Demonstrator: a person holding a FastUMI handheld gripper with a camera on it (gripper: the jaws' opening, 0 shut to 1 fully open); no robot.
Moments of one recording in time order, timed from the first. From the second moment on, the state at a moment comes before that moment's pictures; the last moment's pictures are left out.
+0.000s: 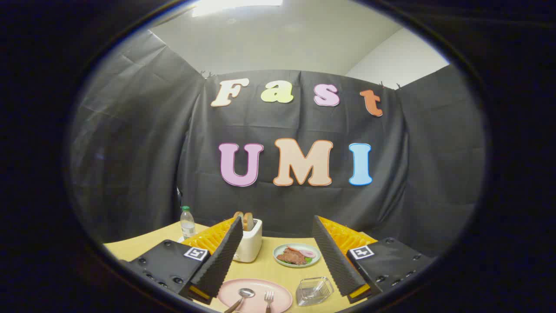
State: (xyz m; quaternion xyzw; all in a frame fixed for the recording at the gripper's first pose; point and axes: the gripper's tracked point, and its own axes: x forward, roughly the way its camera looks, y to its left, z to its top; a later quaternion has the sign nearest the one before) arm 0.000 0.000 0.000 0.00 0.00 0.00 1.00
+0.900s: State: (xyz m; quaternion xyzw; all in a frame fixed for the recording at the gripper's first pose) arm 0.009 -0.003 -0.041 0.01 0.05 0.03 1.00
